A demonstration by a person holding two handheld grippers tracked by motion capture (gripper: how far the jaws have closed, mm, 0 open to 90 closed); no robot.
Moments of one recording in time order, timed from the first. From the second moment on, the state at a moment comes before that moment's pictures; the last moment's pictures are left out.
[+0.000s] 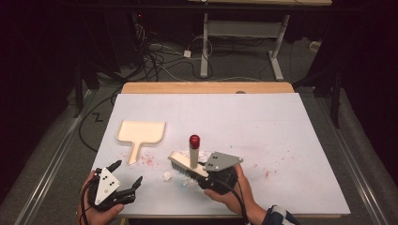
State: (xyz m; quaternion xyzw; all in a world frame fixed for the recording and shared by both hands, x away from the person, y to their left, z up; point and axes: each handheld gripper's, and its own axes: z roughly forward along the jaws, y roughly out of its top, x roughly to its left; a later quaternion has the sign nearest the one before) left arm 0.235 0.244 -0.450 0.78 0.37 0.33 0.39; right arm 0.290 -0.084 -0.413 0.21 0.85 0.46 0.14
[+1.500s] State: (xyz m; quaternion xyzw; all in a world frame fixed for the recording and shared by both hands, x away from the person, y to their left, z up) left arm 0.239 0.218 -0.462 0.82 0.31 0.31 0.36; right arm 0.282 -0.161 -0.389 0.23 0.85 0.44 0.16
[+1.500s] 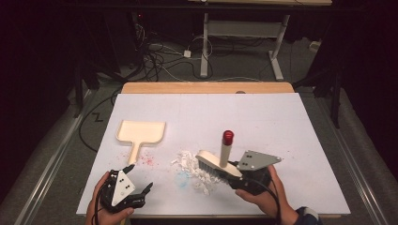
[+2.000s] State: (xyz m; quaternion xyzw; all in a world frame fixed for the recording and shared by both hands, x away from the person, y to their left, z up) left arm 0.239 0.212 -0.464 0.83 0.31 0.30 0.35; right arm 0.269 -0.224 -0.419 0.22 0.88 0.38 0.18
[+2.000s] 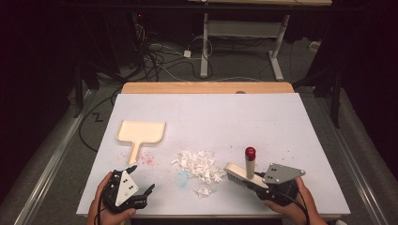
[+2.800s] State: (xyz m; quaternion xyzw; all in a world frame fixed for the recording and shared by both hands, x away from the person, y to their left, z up) left arm 0.241 0.213 -0.466 0.84 0.31 0.28 0.36; right arm 0.297 -0.186 -0.419 0.19 0.85 0.46 0.19
